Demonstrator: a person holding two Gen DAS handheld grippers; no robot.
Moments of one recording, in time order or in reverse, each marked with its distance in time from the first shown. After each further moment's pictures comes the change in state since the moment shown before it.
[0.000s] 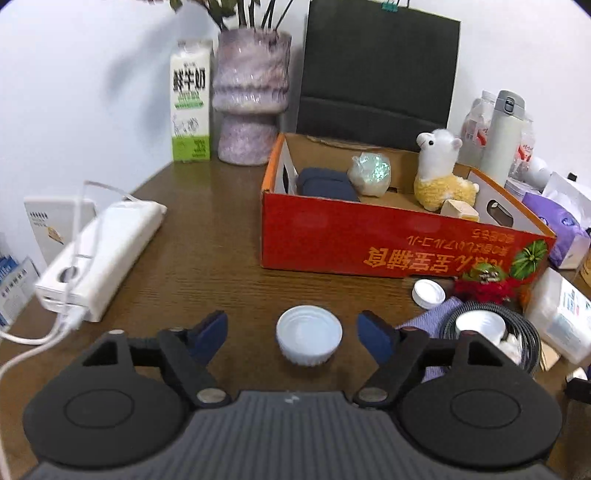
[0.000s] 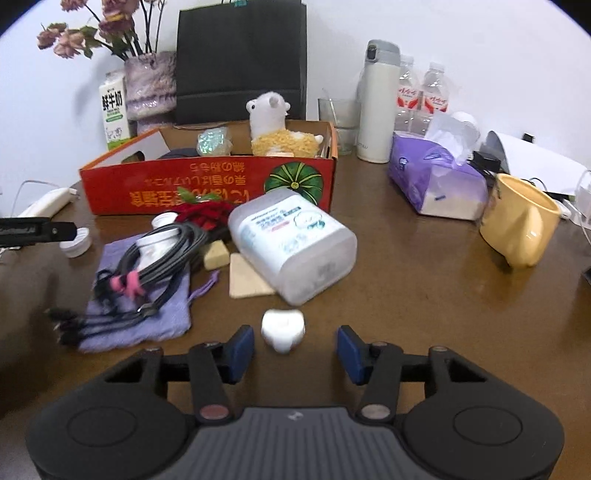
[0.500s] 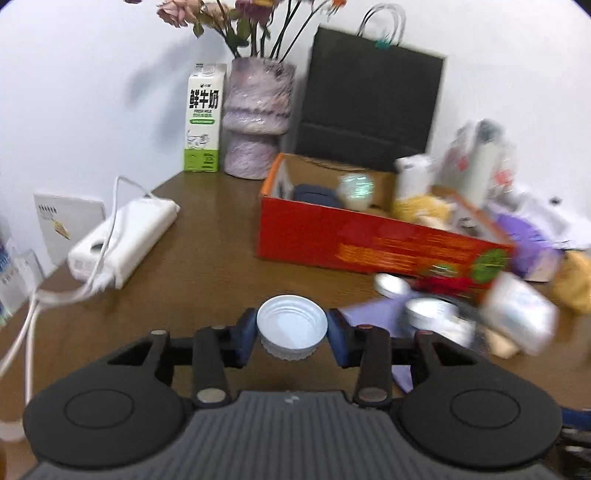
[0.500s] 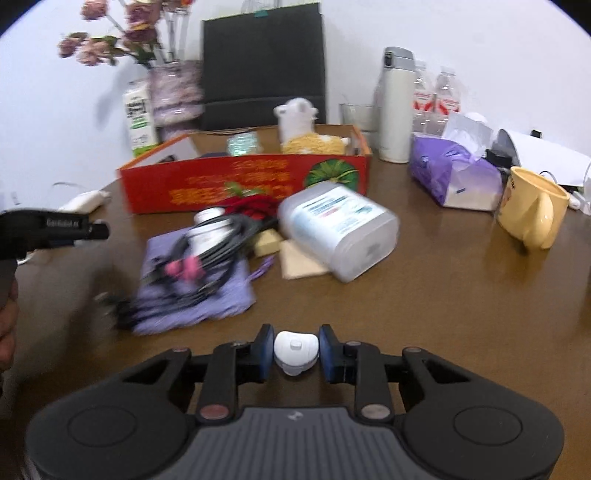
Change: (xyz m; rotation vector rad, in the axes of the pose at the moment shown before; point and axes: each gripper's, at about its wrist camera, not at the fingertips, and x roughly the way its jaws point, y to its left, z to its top) left arm -0.079 -0.009 -0.037 -0.069 -0.073 -0.029; right arm -0.047 0.035 -0.036 0.032 -0.037 0.082
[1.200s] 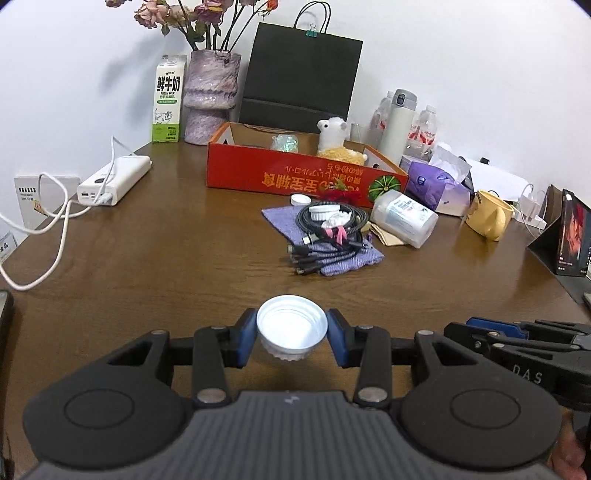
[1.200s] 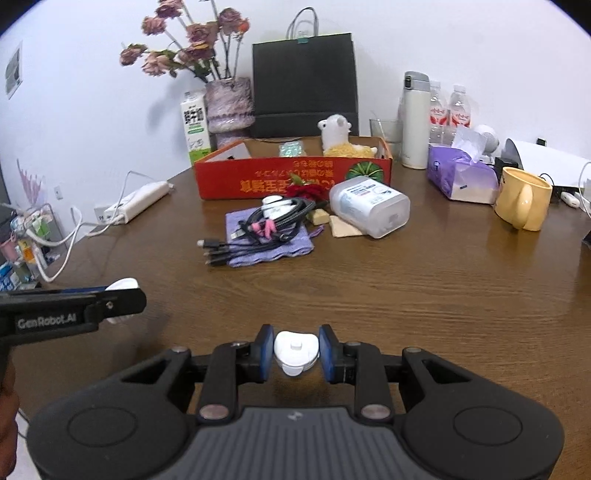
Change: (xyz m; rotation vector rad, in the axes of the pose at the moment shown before) left arm -0.111 -0.033 -0.073 0.066 0.061 -0.111; right arm -0.082 0.011 -0.045 -0.006 -0.039 0.071
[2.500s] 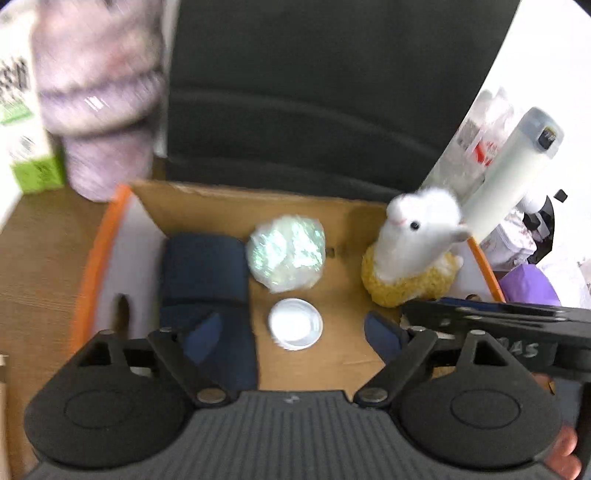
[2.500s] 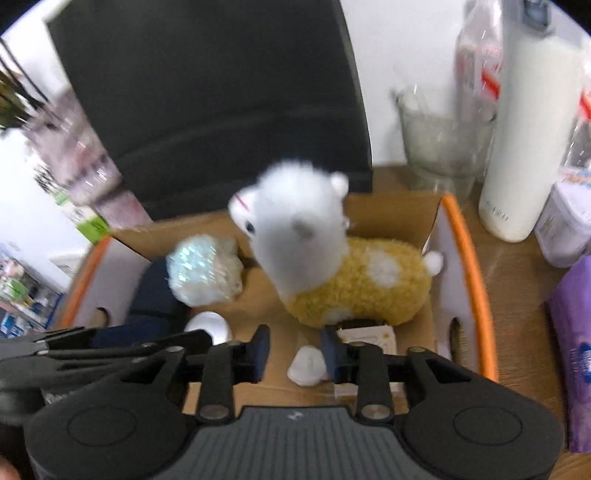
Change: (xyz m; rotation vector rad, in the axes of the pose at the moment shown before) left arm 0.334 0.028 0.287 -0.019 0.321 -0.061; right arm 0.327 -0.083 0.303 0.177 0.288 0.071
